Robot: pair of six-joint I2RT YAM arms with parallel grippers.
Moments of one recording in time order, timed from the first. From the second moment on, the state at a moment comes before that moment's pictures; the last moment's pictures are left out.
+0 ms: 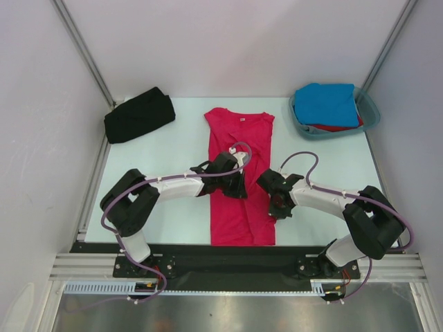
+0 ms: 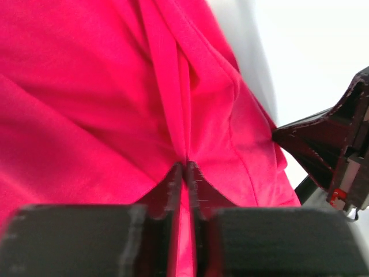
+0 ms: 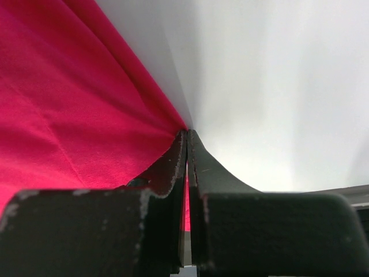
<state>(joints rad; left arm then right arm) -0.81 1.75 1.00 -0.08 0.26 -0.52 0.73 1.50 0.79 -0.71 0.22 0.94</state>
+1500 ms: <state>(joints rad) -0.72 2.01 1.25 -0.05 0.35 -0.48 0.74 1.52 0.82 -0.73 0.23 0.93</state>
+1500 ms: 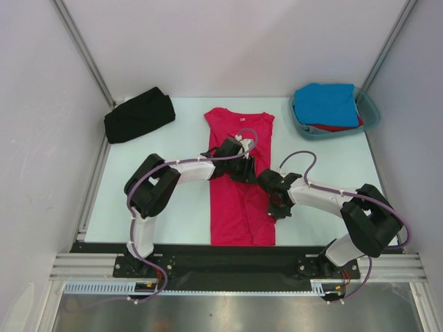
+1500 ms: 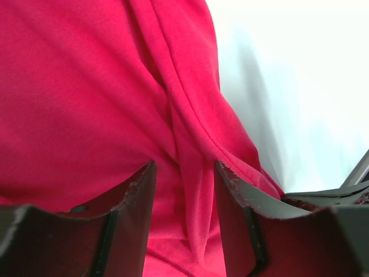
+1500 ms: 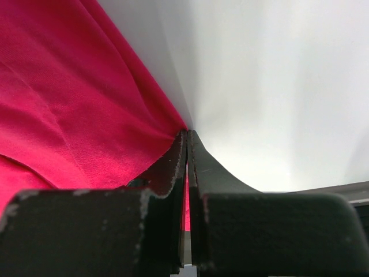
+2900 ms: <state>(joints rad) -0.61 2.00 1.31 -0.15 0.30 -0.43 0.74 1.53 0.81 -0.74 0.23 0.93</state>
